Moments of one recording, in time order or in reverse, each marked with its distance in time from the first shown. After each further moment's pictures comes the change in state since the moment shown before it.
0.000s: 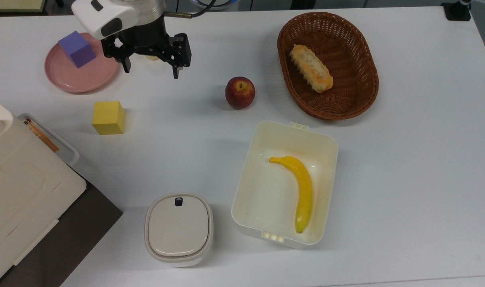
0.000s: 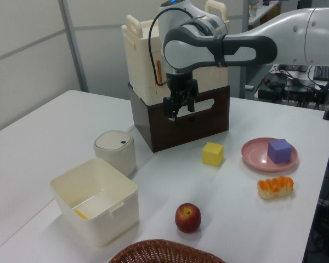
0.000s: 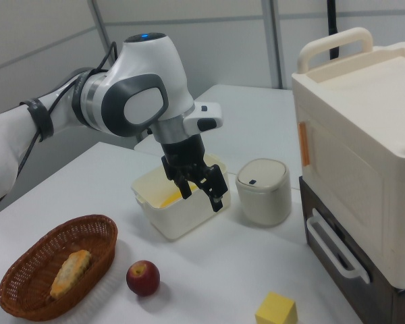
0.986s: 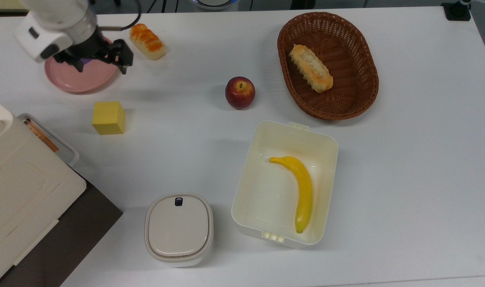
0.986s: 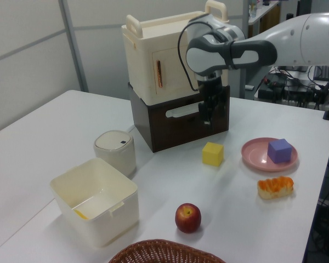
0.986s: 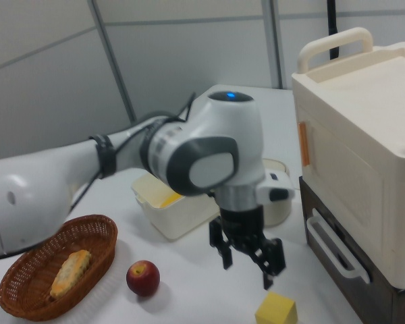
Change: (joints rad) arm -0.206 0.069 -0.016 -0.068 -0.001 -0.036 -0.278
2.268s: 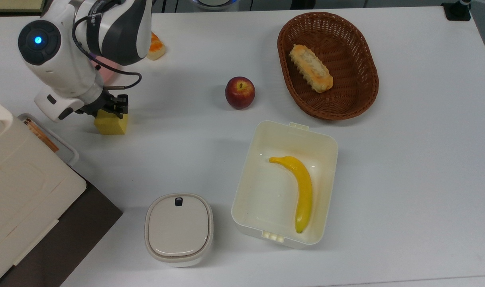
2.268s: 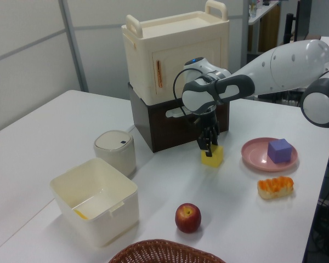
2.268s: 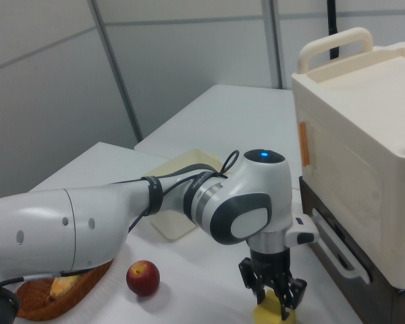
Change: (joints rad) arm -0.023 0.212 0.008 -0.008 0.000 0.216 -0.048
